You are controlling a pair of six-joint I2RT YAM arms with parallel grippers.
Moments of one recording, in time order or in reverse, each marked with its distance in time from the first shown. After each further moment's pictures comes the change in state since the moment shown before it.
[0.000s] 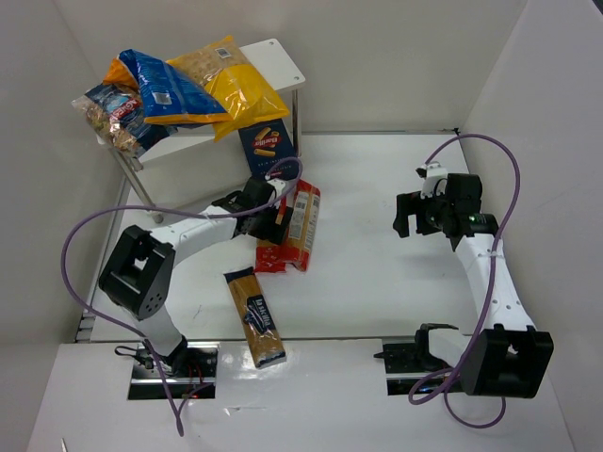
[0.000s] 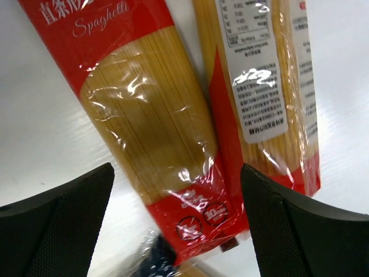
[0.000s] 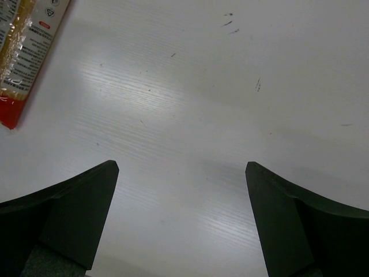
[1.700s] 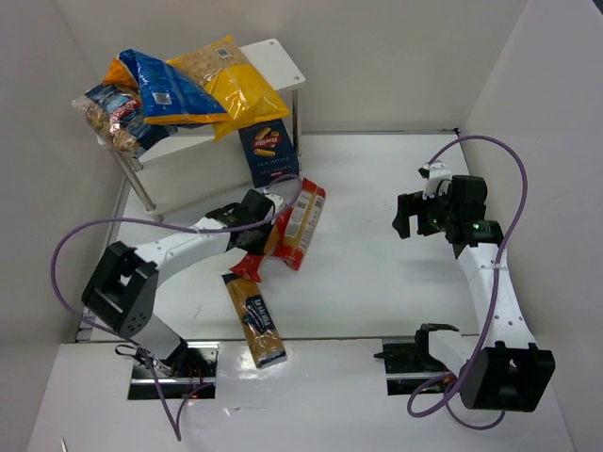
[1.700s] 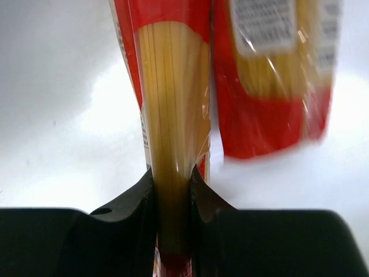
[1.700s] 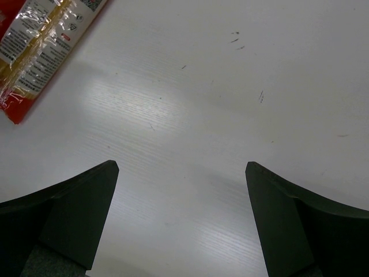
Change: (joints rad) left arm -0.044 -0.086 -0.077 -0.098 -0.098 0.003; right arm 0.000 -0.078 -0.006 0.002 -0.039 0.000
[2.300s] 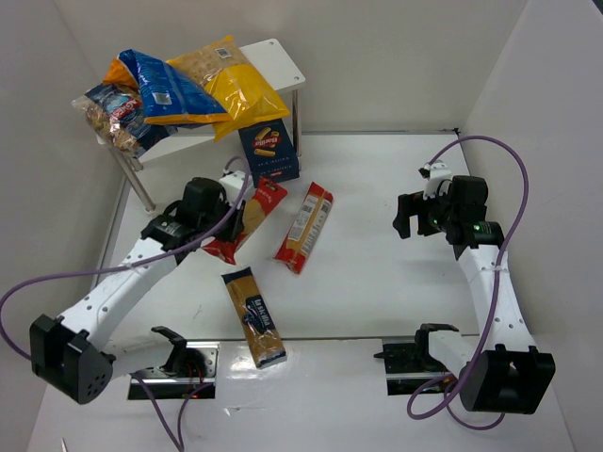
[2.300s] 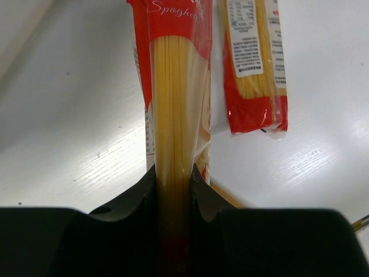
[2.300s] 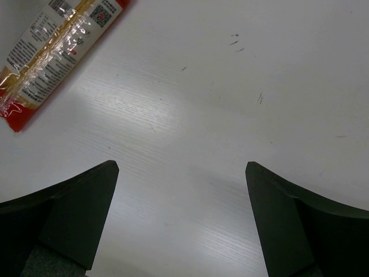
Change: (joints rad) left arm 0.126 -0.433 -0.027 -0.088 0.142 0.148; right arm 0.000 -0.012 0.000 0.000 0.000 0.000
